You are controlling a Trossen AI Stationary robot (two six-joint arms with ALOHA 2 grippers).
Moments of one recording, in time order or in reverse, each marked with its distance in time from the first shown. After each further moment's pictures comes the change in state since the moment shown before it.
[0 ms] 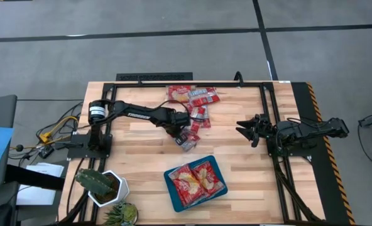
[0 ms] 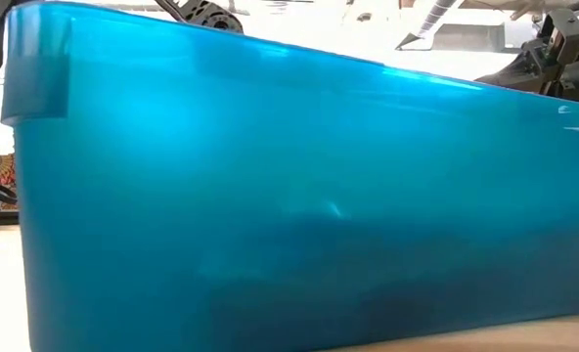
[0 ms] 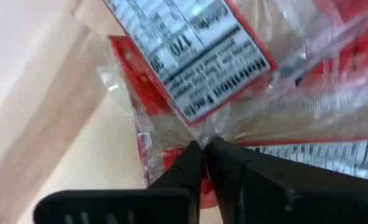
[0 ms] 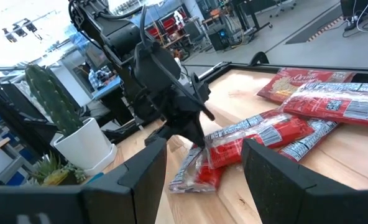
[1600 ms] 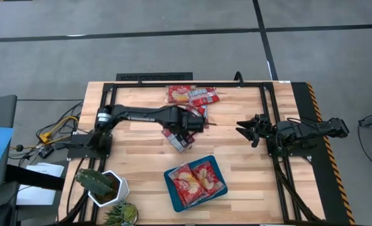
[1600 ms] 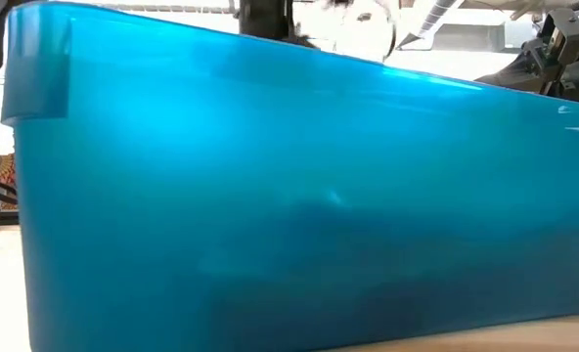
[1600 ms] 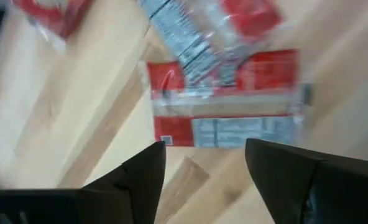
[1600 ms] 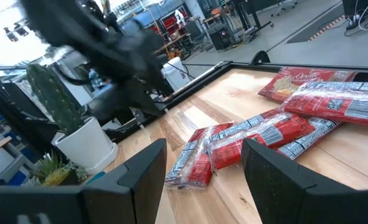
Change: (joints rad) left arm -0.135 0.094 0.644 -0.623 -0.231 -0.137; right arm 0.000 0.000 0.000 -0.002 -0.005 0.000
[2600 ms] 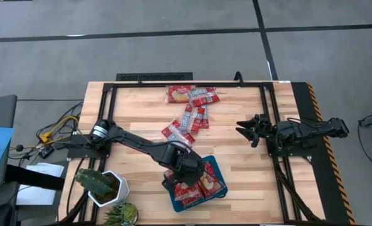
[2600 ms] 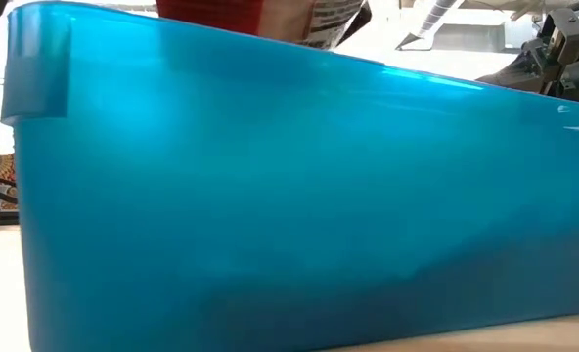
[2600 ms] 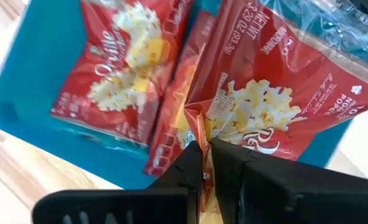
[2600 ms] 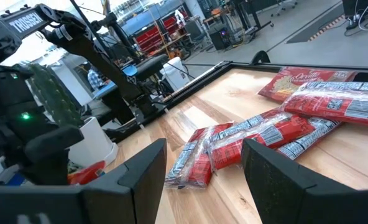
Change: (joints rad) left arm -0.341 0.005 -0.085 0.405 0.372 1.054; right arm 0.000 0.000 0.000 0.000 0.000 0.000
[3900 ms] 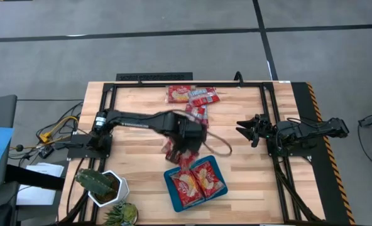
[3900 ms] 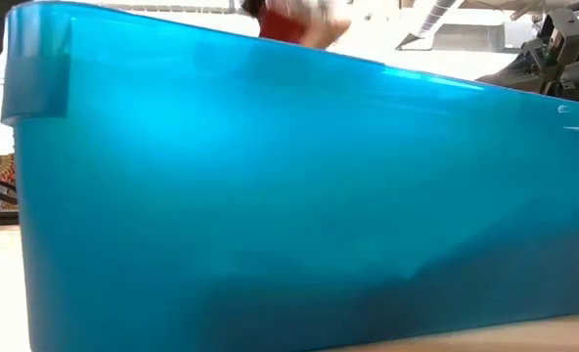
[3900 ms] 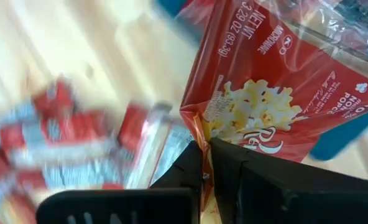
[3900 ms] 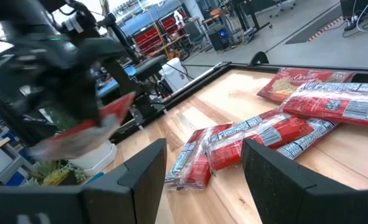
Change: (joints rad) left arm 0.190 -0.017 0.250 -0.348 -0.081 -0.057; right arm 0.000 0.000 0.000 0.000 0.005 0.000
